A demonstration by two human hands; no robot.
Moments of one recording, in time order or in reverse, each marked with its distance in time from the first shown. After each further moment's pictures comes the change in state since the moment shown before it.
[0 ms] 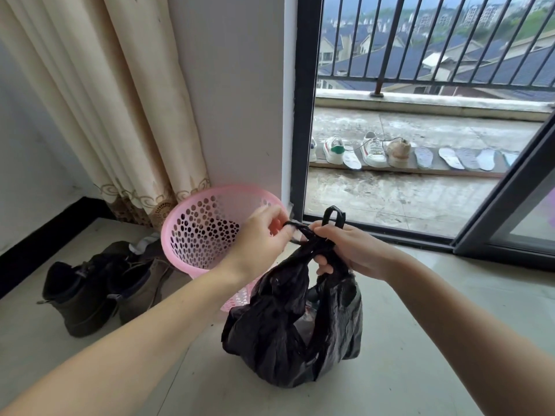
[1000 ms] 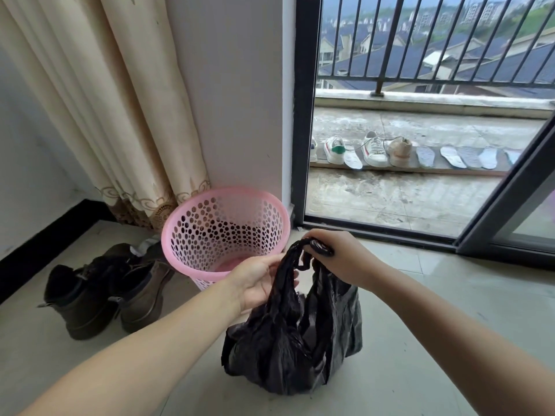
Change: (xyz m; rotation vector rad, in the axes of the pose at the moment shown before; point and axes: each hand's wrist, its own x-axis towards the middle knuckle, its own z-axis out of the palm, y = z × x) left_hand -0.007 -0.046 0.027 -1.077 -0.307 -0.889; right_hand 0.007 0.019 0.004 -0.825 0.286 -0.346
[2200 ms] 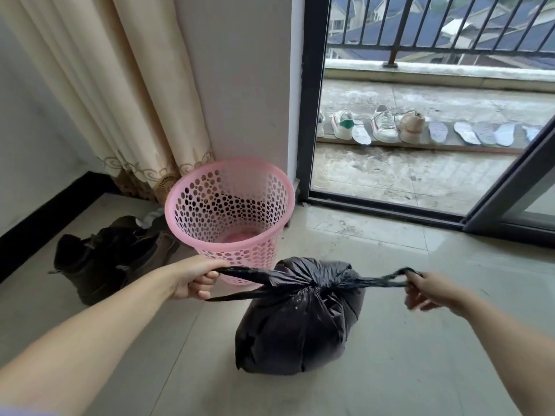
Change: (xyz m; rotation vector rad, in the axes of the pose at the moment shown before) left_hand -0.018 -0.012 -0.123 0.583 0.311 -0.165; right_hand -0.096 0.179 0.008 0.306 -0.108 0.969
